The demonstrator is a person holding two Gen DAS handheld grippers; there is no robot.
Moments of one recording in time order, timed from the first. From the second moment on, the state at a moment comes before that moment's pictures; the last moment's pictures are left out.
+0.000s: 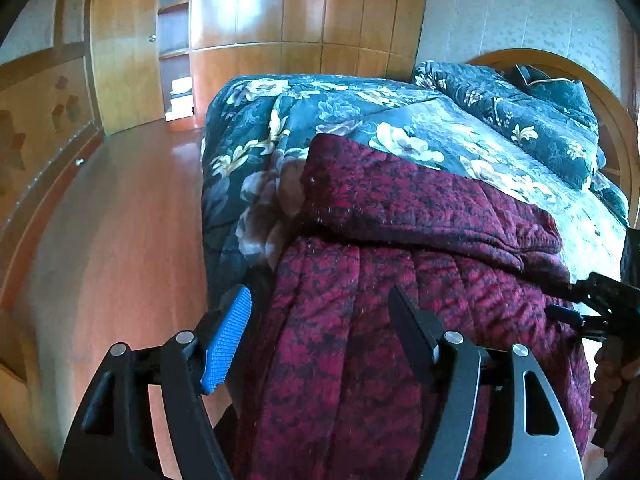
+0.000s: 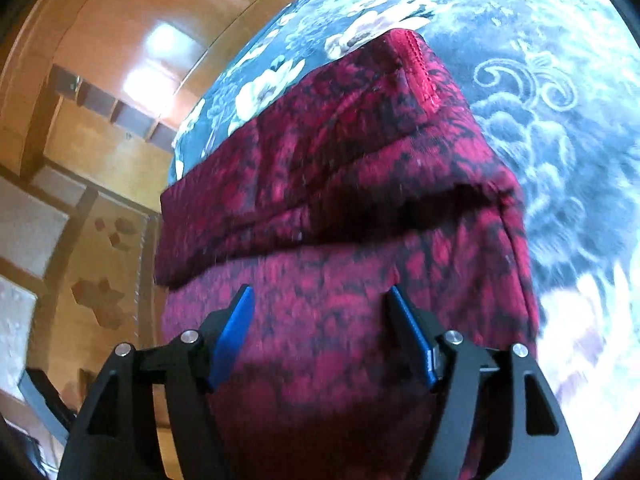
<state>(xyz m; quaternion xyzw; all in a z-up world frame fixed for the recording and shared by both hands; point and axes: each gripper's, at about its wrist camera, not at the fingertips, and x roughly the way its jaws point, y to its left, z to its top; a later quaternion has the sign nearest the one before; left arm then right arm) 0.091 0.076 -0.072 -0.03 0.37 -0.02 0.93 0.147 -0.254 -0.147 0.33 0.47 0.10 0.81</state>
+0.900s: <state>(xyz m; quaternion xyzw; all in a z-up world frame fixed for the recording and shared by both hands) 0.027 0.102 -0.109 -0.03 0.42 -0.02 0.91 0.021 -0.242 -0.142 0.26 0.49 0.11 0.83</state>
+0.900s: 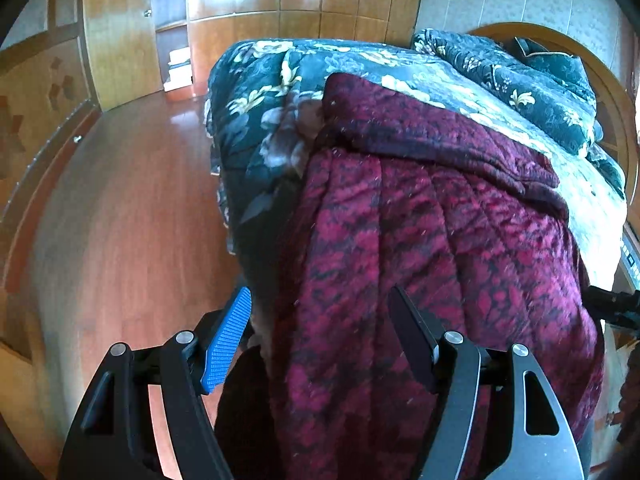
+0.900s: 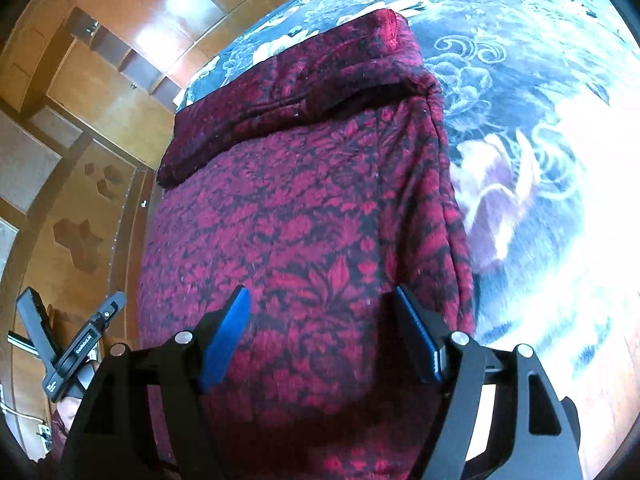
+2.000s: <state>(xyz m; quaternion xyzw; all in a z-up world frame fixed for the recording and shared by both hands) -0.038 0.157 -0.143 -0.20 0.52 -0.25 0.80 -0.092 -0.257 -0.154 0.30 0.54 0.20 0.76</state>
